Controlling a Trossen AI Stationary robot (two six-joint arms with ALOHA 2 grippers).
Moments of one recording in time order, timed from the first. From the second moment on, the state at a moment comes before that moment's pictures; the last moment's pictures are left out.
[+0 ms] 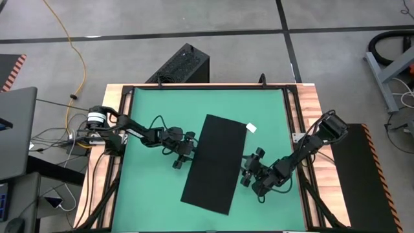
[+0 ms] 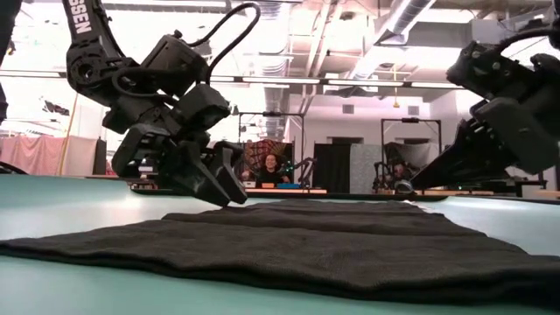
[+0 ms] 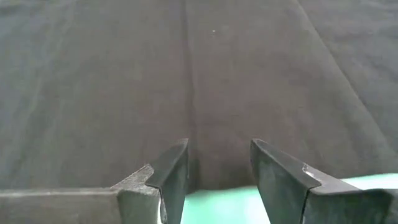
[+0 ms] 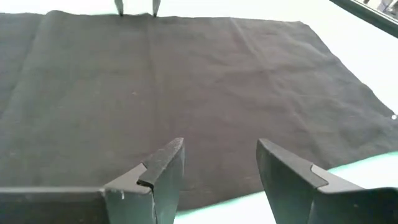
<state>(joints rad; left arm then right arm) 0.06 1.74 0.51 0.67 0.31 0.26 0.66 1.64 0.59 0.03 1.00 0.82</state>
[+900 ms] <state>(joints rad) 0.06 1.74 0.51 0.61 0.30 0.21 0.64 1.87 0.61 0.26 0.94 0.74</state>
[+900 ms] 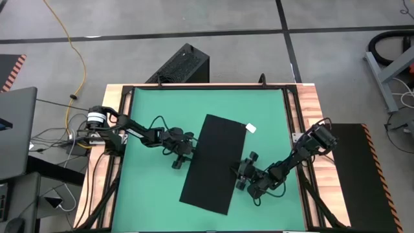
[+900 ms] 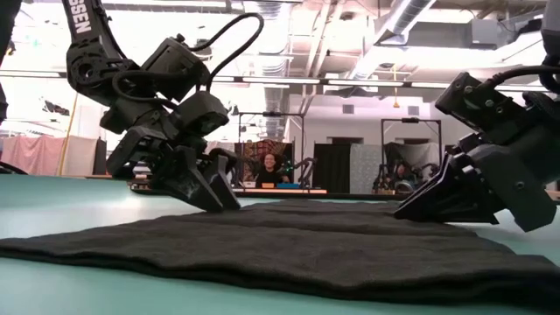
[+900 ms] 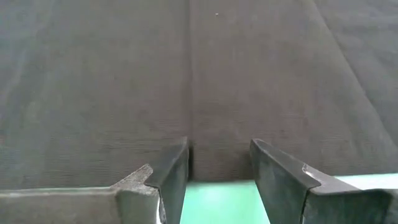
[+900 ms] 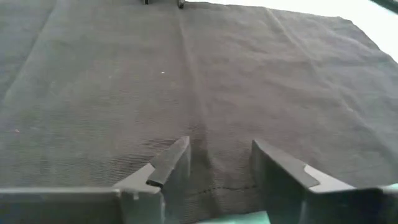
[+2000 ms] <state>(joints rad) 0.09 1.68 0.51 0.59 0.25 0.23 0.64 1.87 0.61 0.24 0.89 0.75</state>
